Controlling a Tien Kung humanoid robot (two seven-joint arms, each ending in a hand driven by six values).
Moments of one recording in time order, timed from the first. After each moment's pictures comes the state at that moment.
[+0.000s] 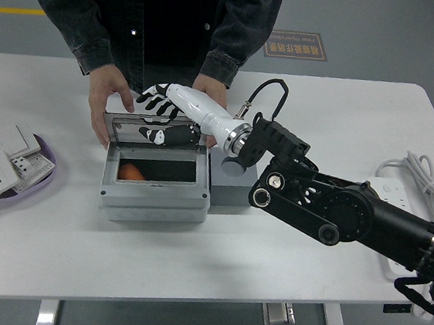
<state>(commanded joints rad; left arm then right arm) 0.02 0.13 -1.35 -0.18 1.24 -0.10 0.16 0.92 -0.16 0.37 1.24 -1.43 -0.20 -0.11</state>
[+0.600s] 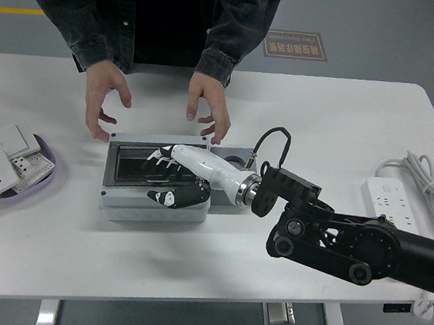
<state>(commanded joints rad) 0.03 0.14 -1.30 -0.18 1.17 -0.10 0.14 0.84 -0.28 0.20 1.41 -1.25 -0.21 -0.10</state>
